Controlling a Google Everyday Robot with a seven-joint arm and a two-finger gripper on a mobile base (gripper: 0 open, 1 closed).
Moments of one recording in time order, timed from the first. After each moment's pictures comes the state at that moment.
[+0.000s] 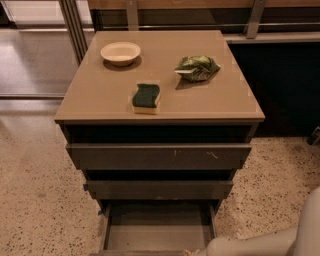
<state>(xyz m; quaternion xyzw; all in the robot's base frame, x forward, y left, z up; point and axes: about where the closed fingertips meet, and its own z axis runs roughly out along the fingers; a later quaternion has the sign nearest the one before) 0.294 -0.057 0.282 -0.50 0.81 0.28 0.12</state>
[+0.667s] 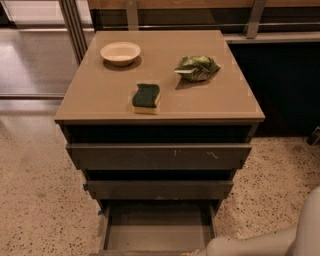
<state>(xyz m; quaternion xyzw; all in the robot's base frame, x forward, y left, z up) 0.294 -0.058 0.281 -0.49 0.81 0.28 0.12</state>
